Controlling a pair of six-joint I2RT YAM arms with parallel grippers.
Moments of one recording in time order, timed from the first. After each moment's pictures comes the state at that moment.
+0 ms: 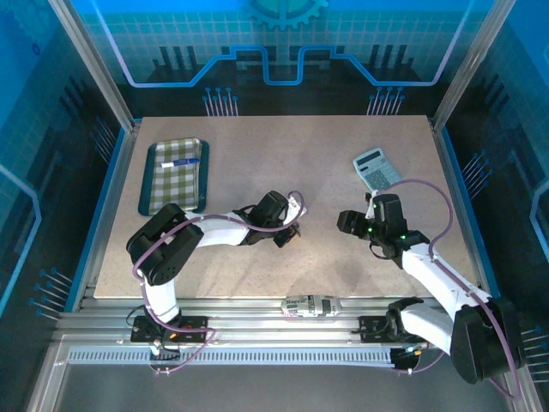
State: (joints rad) left arm -0.73 1.84 0.95 0.03 0.15 0.07; right arm 0.24 1.05 0.52 -0.26 -0.14 0.51
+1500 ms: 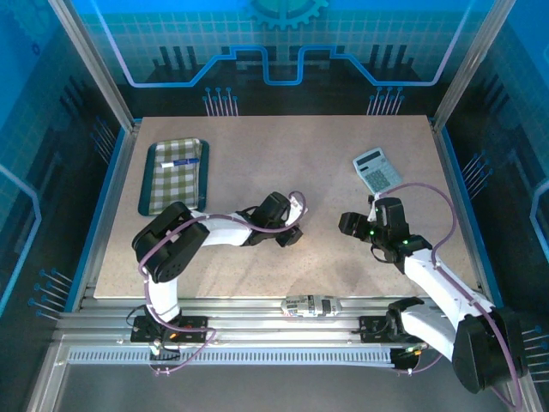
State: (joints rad) left arm -0.74 1.88 0.95 0.09 0.10 0.05; right arm 0.24 0.99 0.49 -0.27 -0.13 0.53
